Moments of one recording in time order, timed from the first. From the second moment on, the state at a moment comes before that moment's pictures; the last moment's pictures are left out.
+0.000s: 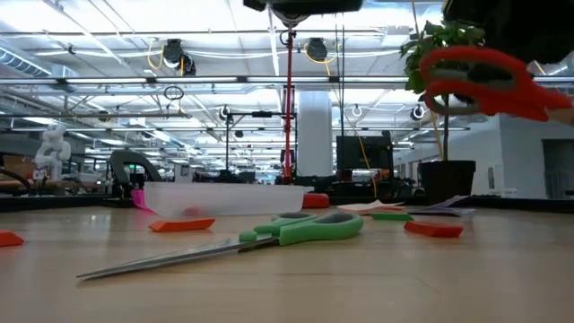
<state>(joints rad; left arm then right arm) -0.33 1.73 1.15 0.19 -0.16 0.40 0.51 1.18 0.57 -0.05 0.18 0.67</state>
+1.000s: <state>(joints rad) -0.36 1.84 1.15 0.55 -0.14 0.73 0.53 1.18 0.57 0.19 0.15 0.54</state>
